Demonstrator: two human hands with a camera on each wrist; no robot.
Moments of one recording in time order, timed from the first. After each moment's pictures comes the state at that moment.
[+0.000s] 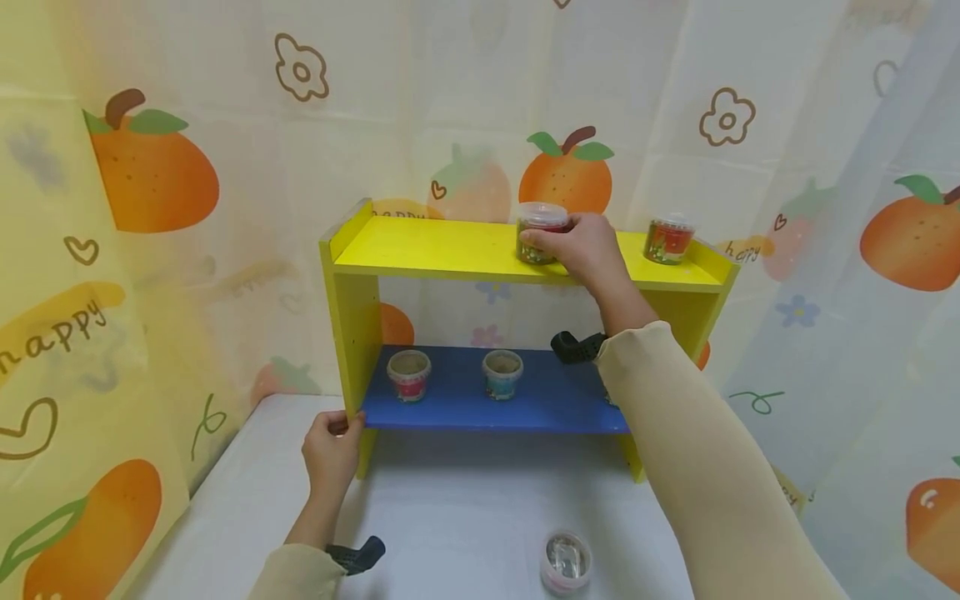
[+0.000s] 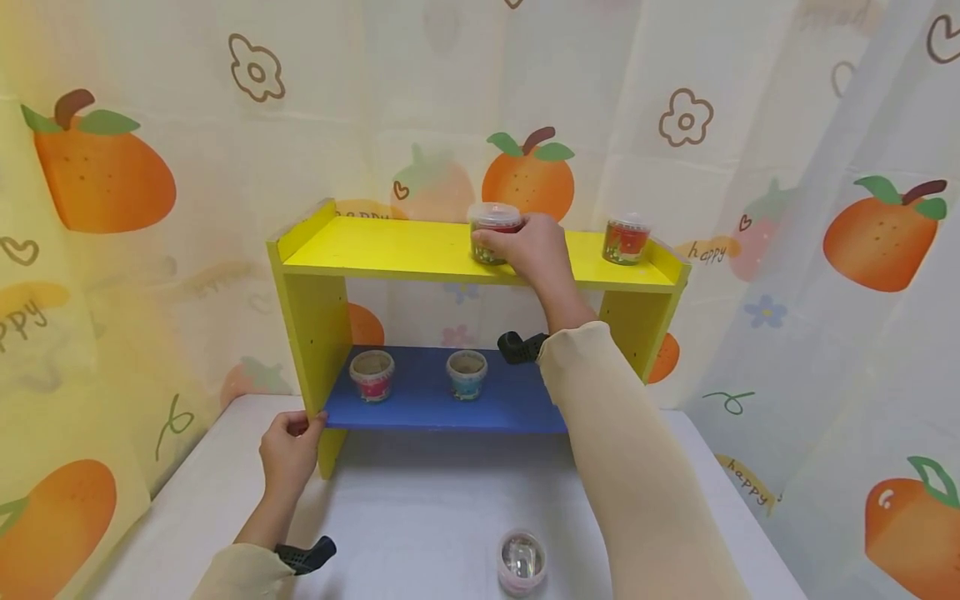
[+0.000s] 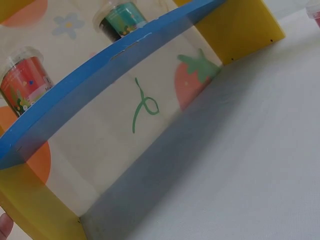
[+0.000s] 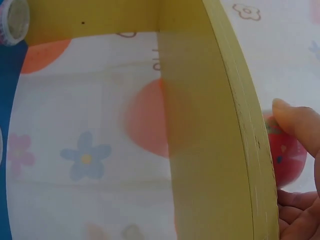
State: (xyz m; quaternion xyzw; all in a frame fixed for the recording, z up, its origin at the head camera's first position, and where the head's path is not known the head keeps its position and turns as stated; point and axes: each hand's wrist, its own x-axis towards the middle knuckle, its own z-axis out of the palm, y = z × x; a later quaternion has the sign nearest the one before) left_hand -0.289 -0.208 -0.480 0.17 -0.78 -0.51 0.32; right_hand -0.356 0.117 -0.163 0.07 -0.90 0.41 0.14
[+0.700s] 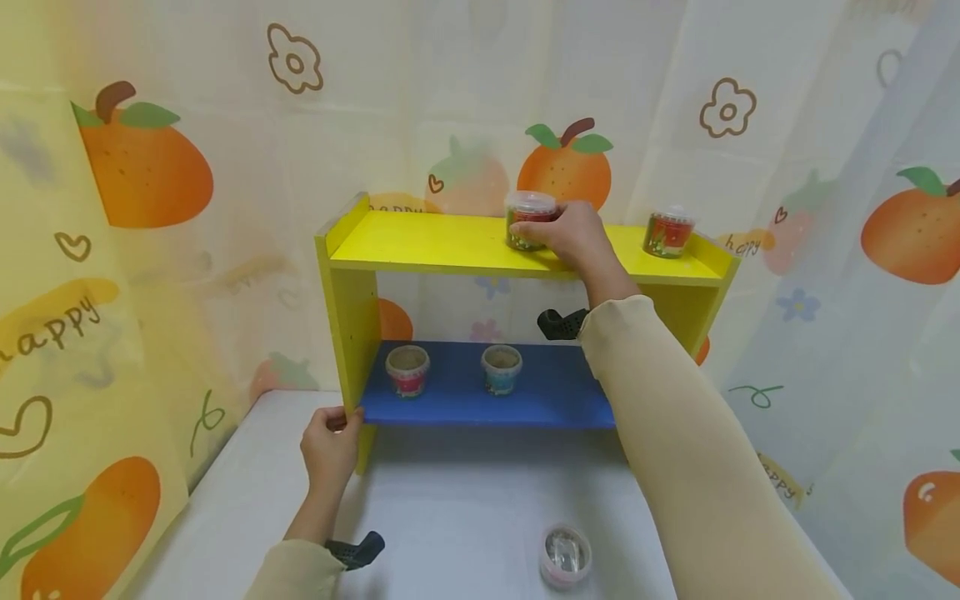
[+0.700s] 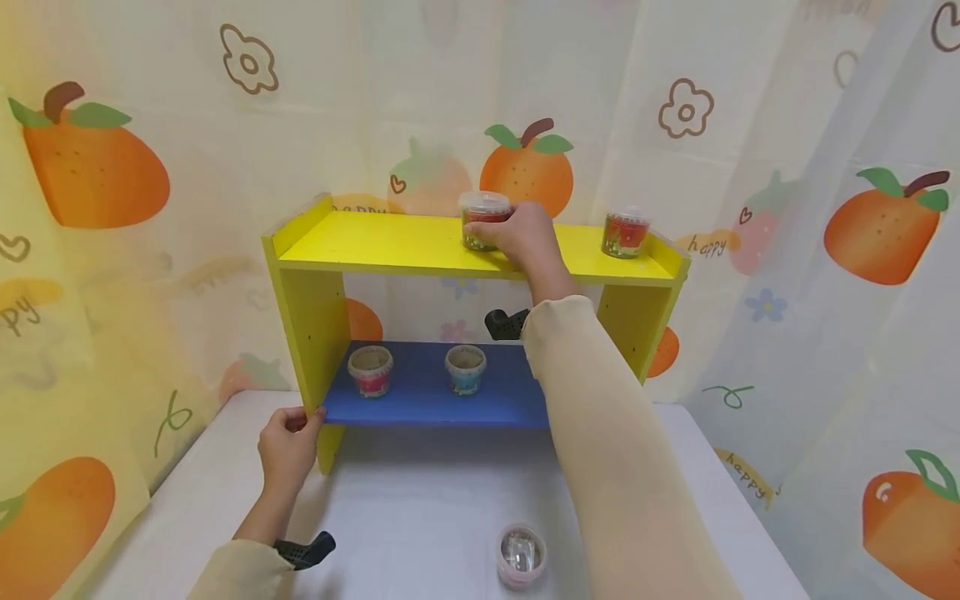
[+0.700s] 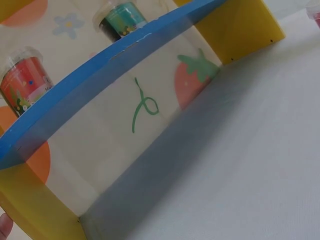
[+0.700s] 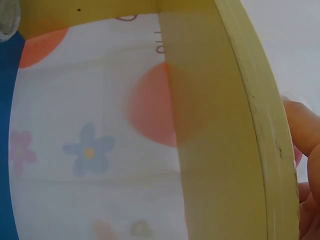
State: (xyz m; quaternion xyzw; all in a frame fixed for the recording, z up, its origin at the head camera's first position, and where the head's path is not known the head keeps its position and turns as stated) left_hand -0.288 -0.207 -0.479 0.17 -0.78 -0.51 0.32; right_hand -0.372 0.108 -0.153 0.06 -0.91 0.40 0.08
